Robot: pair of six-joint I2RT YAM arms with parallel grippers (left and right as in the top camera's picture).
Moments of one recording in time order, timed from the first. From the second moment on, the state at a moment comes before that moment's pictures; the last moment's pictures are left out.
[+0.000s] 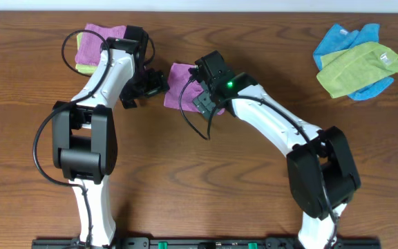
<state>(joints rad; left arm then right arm) -0.16 2.17 1.73 -1.07 0.15 -0.56 0.57 1.99 1.49 -0.61 0.16 -0.20</state>
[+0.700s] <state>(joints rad) -0.16 2.17 1.73 -1.07 0.14 -0.56 0.58 2.08 1.49 -0.46 0.23 -0.27</state>
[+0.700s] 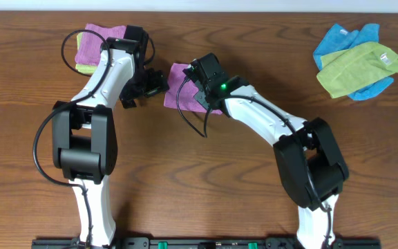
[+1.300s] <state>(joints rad) -0.16 2.17 1.73 -1.08 0.14 -0.56 0.64 1.99 1.54 -0.42 0.40 -0.21</state>
